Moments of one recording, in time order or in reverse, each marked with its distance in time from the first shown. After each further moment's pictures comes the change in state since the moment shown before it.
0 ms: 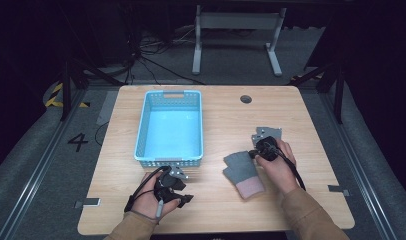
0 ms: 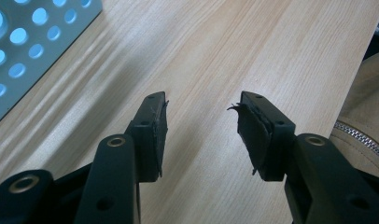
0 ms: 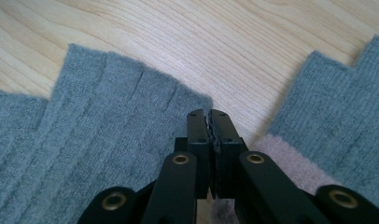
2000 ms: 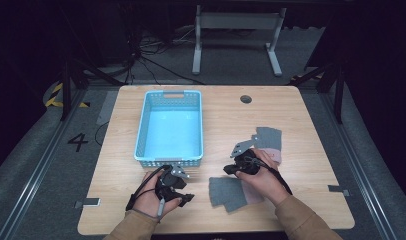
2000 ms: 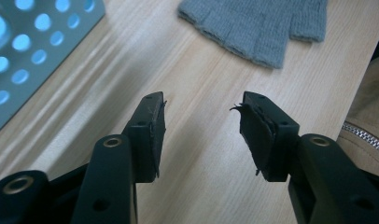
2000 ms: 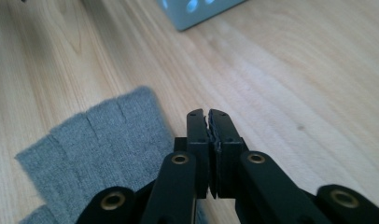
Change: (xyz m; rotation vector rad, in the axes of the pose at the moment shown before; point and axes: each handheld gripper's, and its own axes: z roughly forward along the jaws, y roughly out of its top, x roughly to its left) left arm 0.002 0.003 0.002 -0.007 0.007 -0.004; right arm 0.072 0.019 -0.002 -0.041 0.285 -0.240
